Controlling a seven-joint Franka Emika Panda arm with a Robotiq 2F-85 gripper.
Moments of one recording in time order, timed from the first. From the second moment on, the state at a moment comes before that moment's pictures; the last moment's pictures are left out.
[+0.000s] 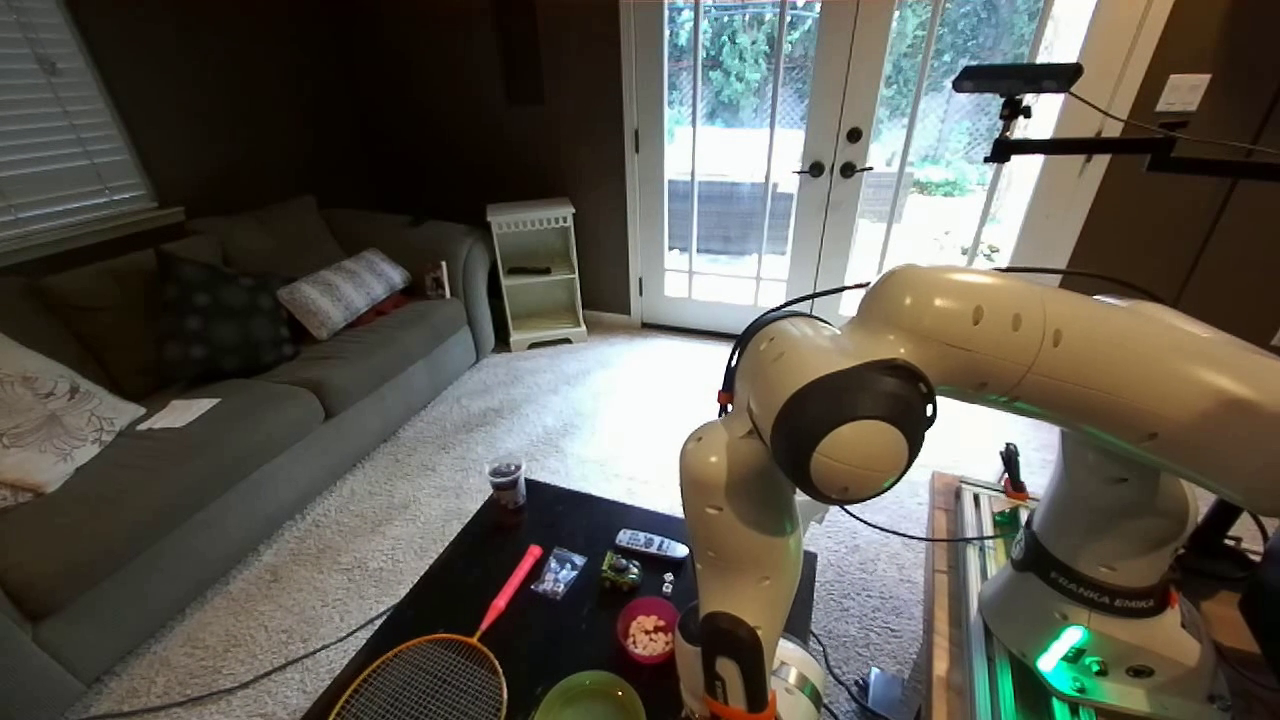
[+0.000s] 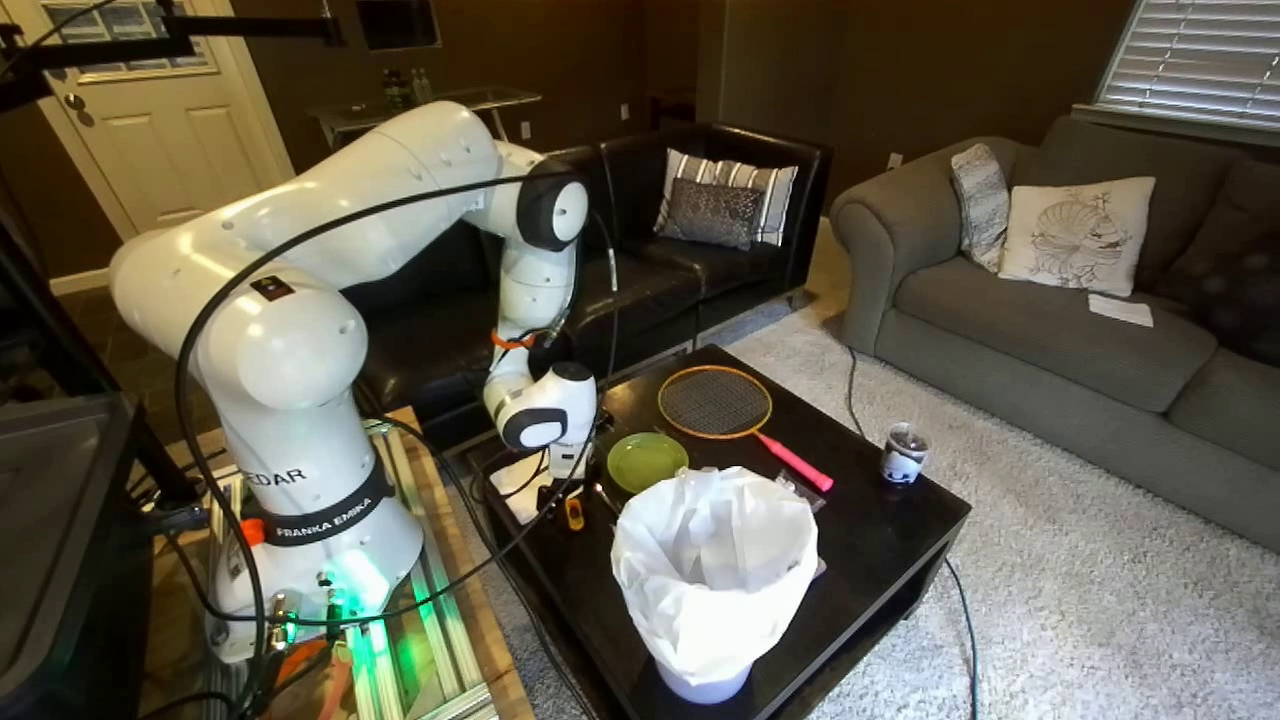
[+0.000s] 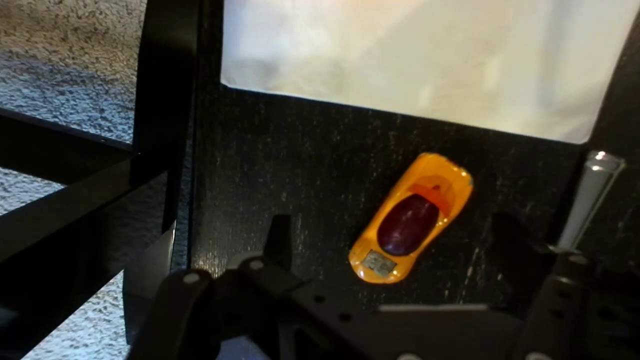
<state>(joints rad) 0.45 1.28 0.09 -2.07 0.52 3.27 1.28</state>
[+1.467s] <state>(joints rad) 0.39 1.34 0.12 -2.00 0.50 3.34 1.22</state>
